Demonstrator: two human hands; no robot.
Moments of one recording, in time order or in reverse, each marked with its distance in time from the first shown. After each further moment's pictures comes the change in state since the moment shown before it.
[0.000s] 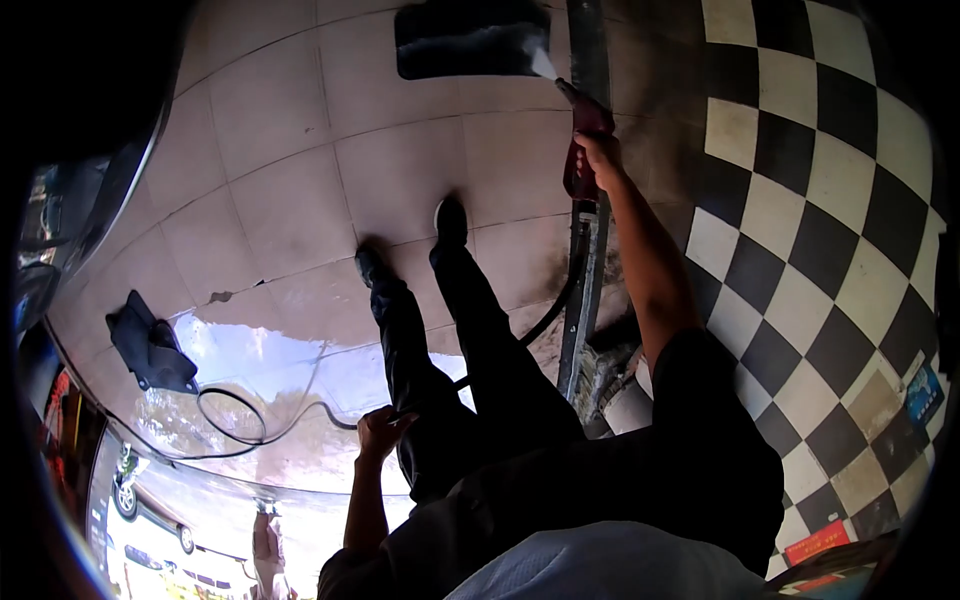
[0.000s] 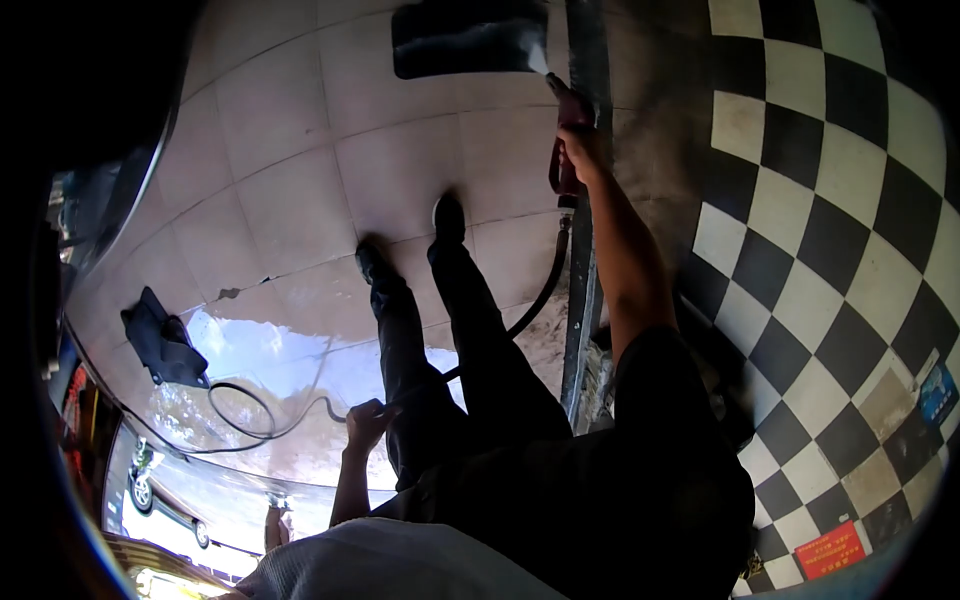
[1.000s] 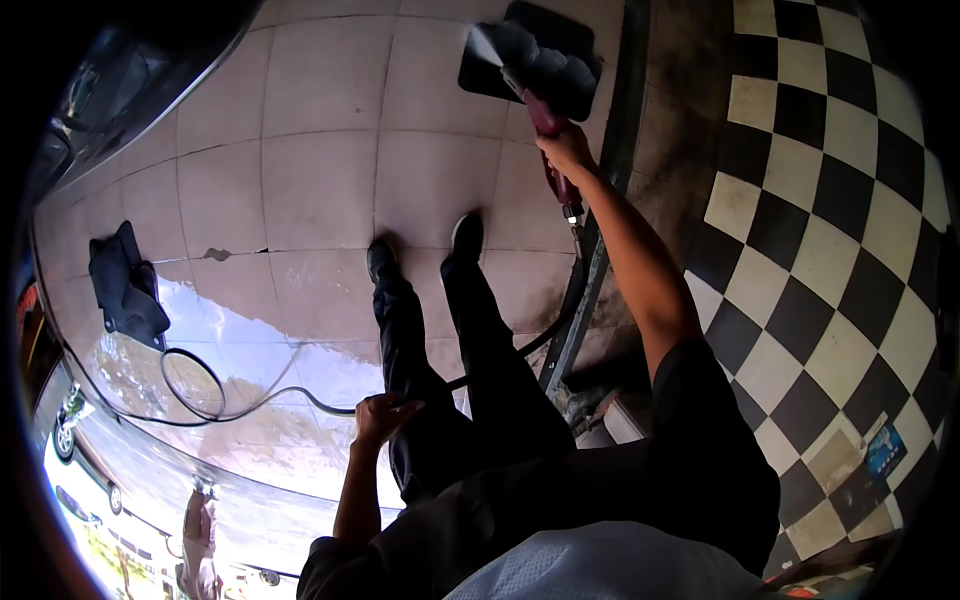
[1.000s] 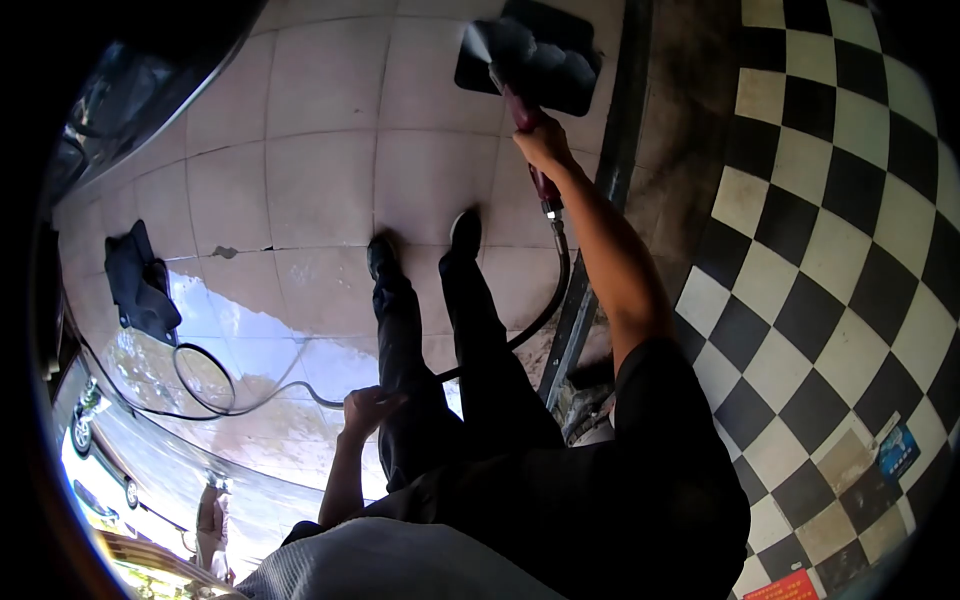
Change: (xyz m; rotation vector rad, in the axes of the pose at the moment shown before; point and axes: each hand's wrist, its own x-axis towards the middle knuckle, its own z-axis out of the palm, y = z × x) left_hand 0.003 -0.007 -0.015 -0.129 0.061 -0.026; right_hand -0.059 -0.075 0.170 -0.670 -0.109 -0.539
